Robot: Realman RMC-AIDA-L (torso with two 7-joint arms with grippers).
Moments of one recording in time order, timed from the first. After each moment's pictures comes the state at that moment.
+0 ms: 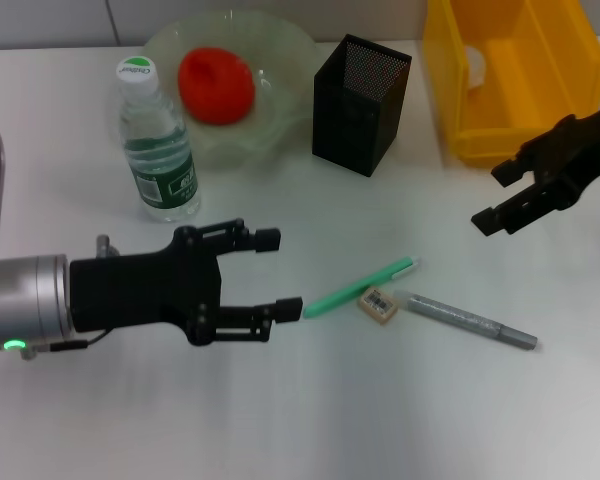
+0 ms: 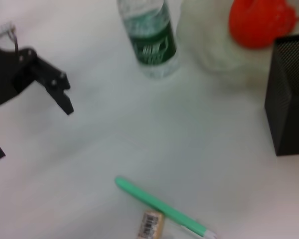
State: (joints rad) left arm -0.48 -2.06 0.90 0.49 1.80 1.66 -1.09; right arm 0.77 2.00 -0.91 -1.12 -2.48 -1.79 2.05
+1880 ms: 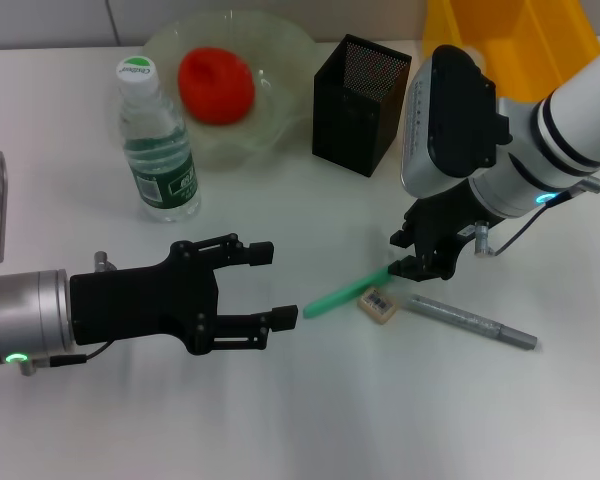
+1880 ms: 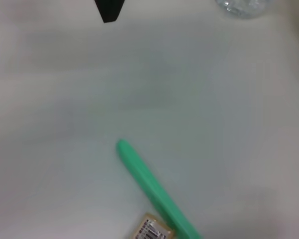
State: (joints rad) left arm -0.46 -2.07 0.89 0.45 1.81 1.62 -1.10; right arm 0.76 2.09 -1.50 -0.98 -2.49 -1.29 1.96
